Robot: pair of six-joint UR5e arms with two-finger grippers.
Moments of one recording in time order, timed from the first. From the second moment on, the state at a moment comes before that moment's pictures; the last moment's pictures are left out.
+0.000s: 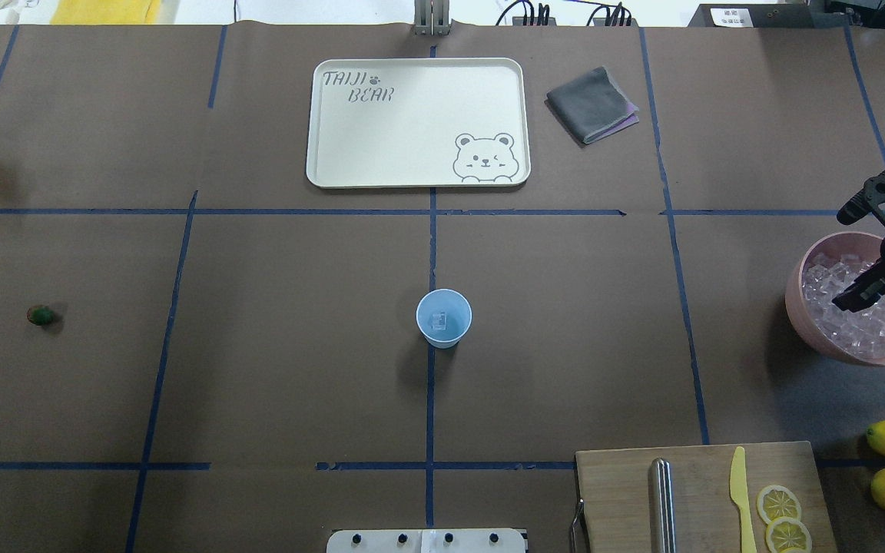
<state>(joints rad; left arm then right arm) -1.63 -1.36 -1.89 -1.43 -2.38 0.11 1.01 -1.68 1.86 -1.37 2.16 0.03</state>
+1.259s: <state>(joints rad) -1.63 -1.36 -1.89 -1.43 -2.38 0.11 1.04 -1.58 1.98 -1.38 2.19 0.40</state>
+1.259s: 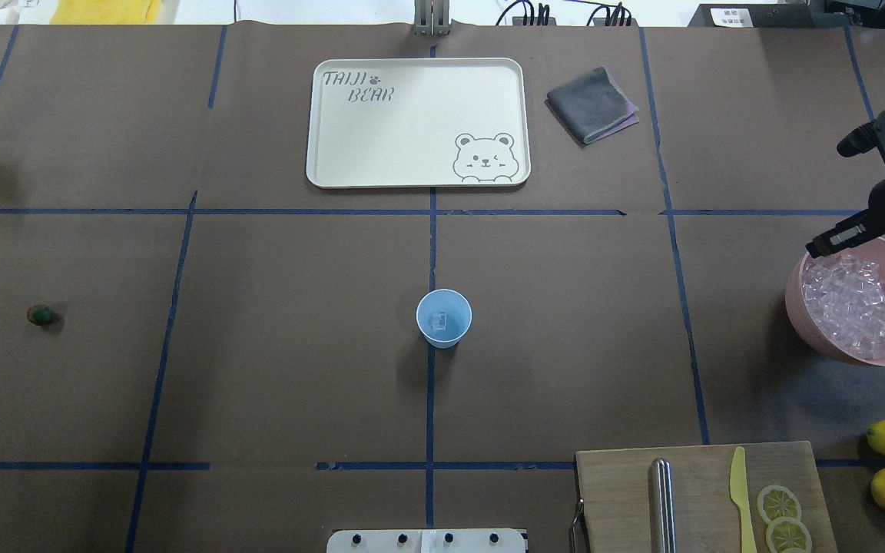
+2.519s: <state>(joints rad) -1.63 -1.36 -1.89 -1.43 -2.38 0.11 0.48 -0.90 1.98 -1.80 1.81 1.19</state>
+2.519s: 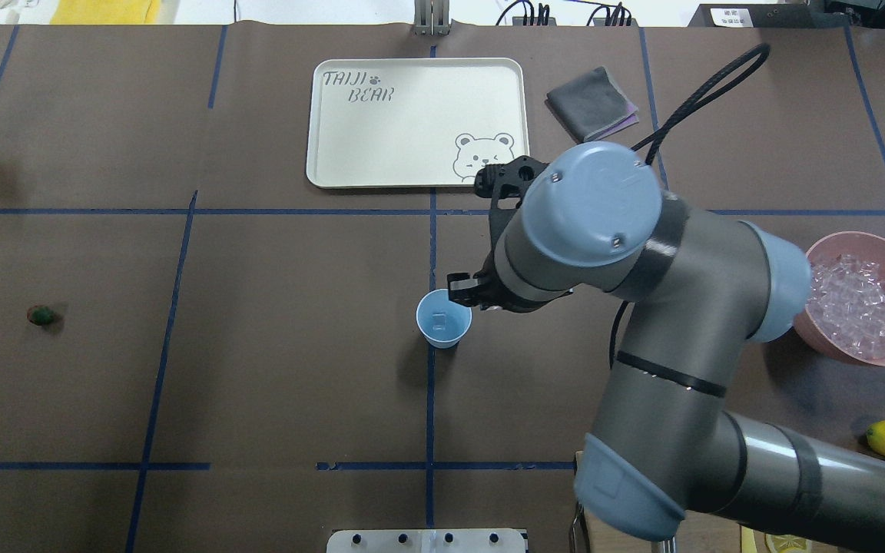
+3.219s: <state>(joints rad) -1.63 -1.36 -1.89 -1.43 -2.38 0.11 0.40 -0.80 1.79 -1.77 1.70 1.23</state>
